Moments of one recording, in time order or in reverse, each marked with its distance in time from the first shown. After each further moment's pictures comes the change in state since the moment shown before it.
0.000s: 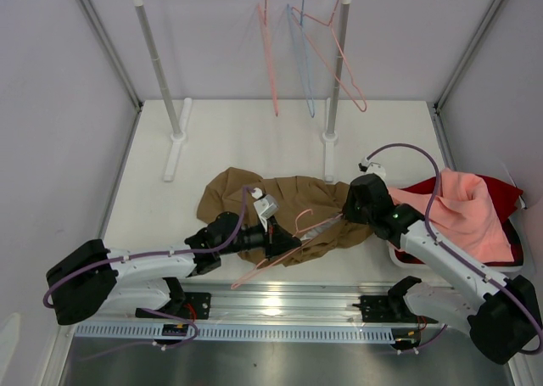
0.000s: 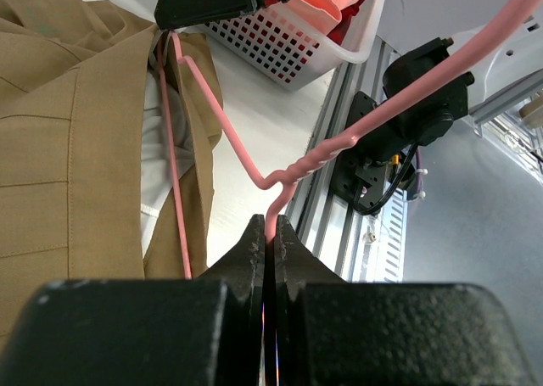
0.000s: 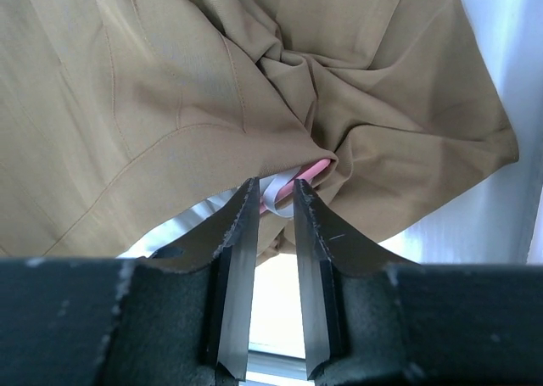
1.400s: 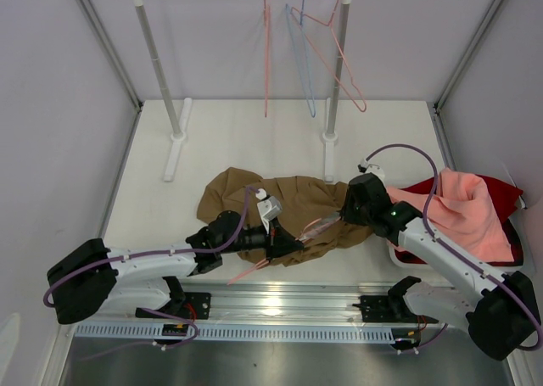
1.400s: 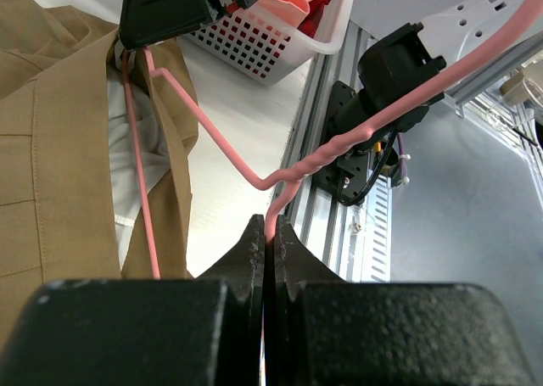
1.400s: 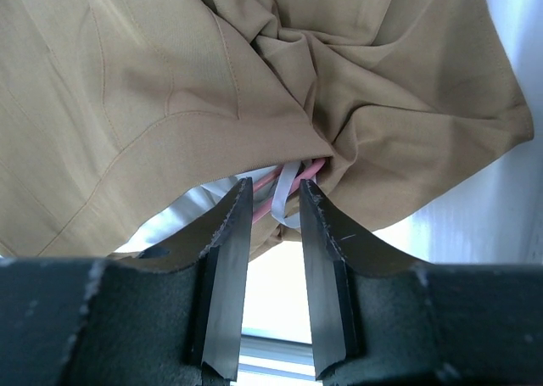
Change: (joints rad) left arm -0.006 0.006 0.022 -0.005 0.068 0.027; right arm 0.000 0.024 0.016 -0.047 -0.014 0.043
